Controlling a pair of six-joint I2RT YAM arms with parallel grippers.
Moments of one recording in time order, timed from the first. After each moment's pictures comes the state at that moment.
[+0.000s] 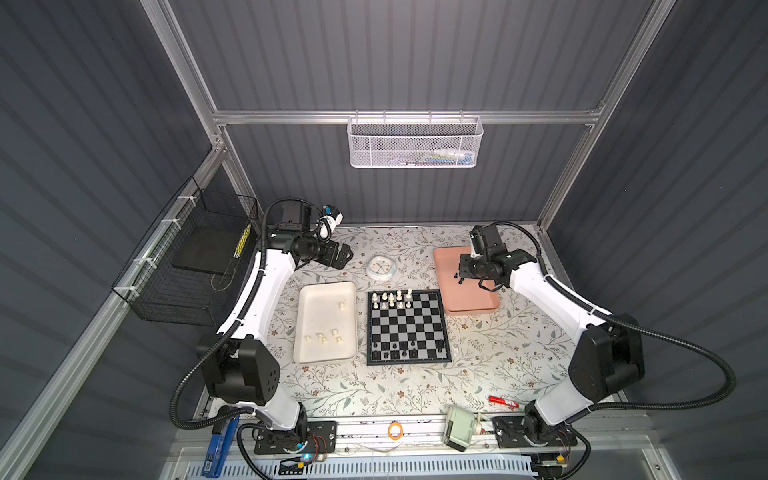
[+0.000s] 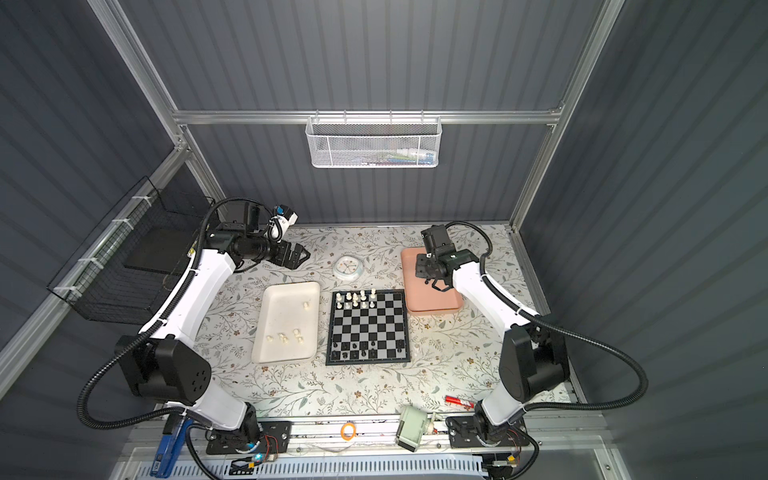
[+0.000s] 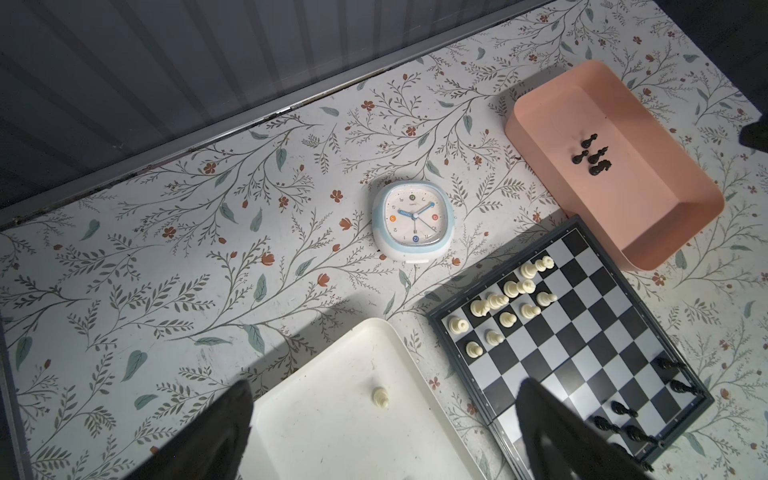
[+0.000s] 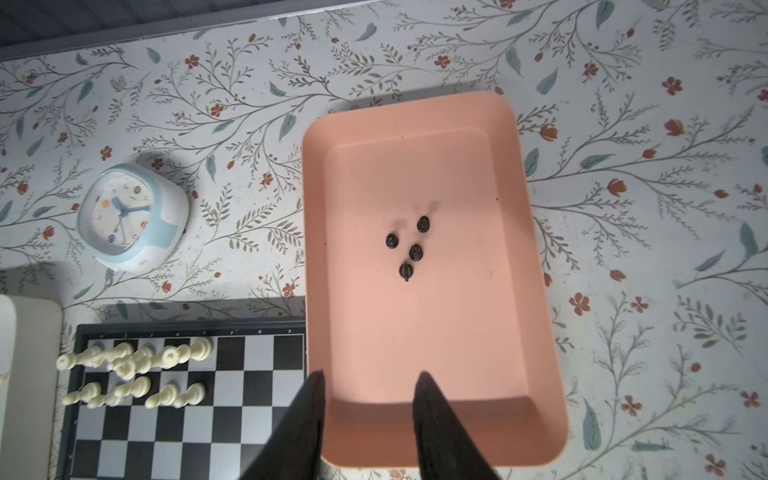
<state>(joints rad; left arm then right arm) -0.15 1.60 1.61 -0.87 0.32 0.28 0.35 1.62 1.32 -0.61 0.13 0.36</state>
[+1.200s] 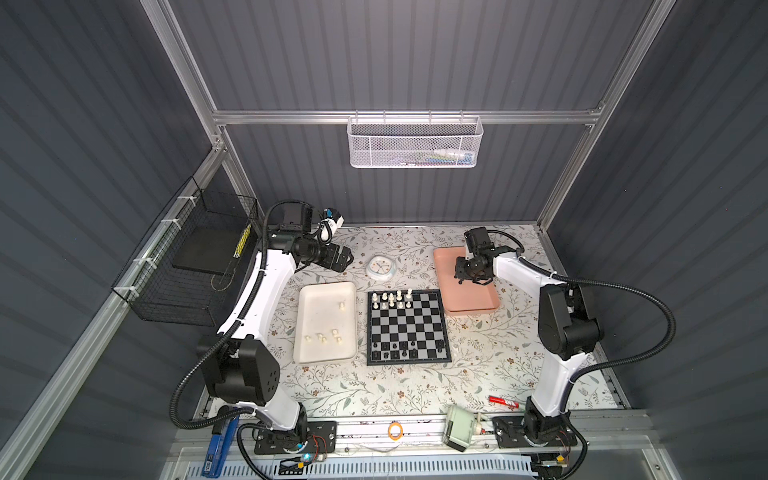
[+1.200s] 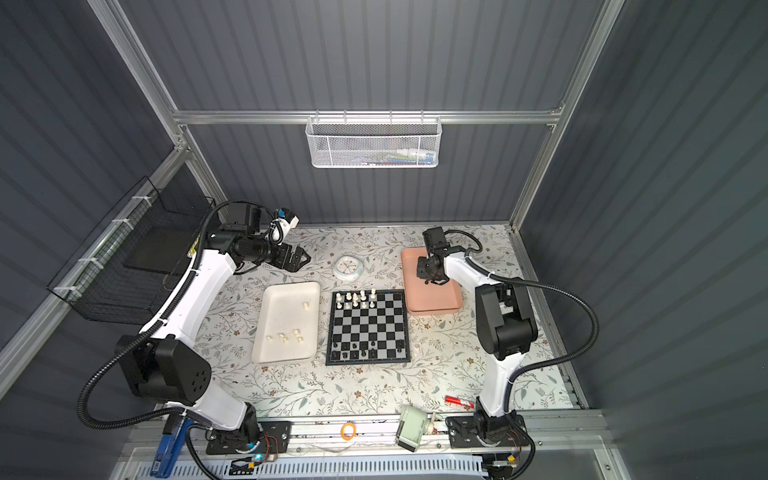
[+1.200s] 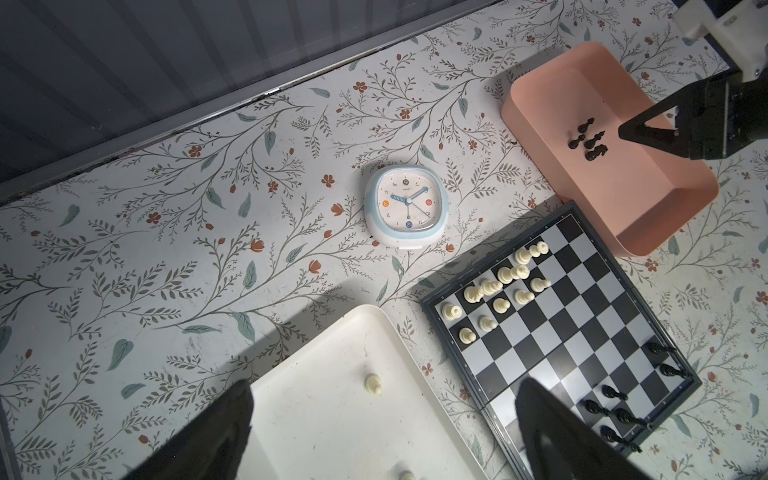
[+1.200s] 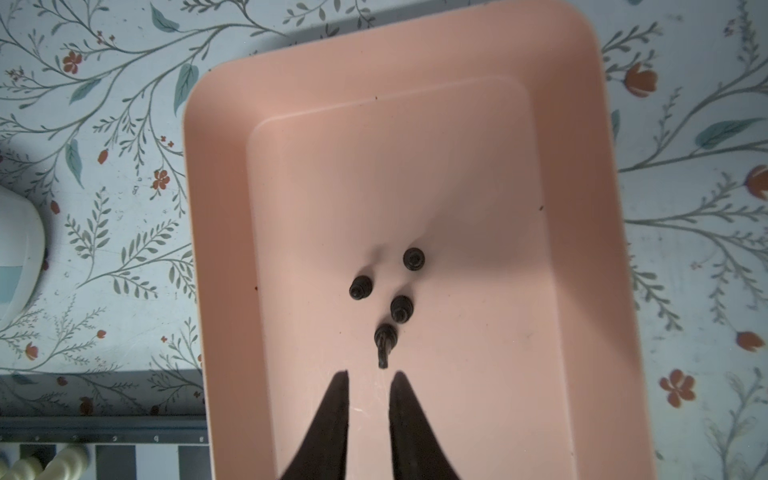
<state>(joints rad) -0.15 1.60 1.61 -0.91 0.33 0.28 0.28 1.93 1.41 -0.53 0.05 0.33</state>
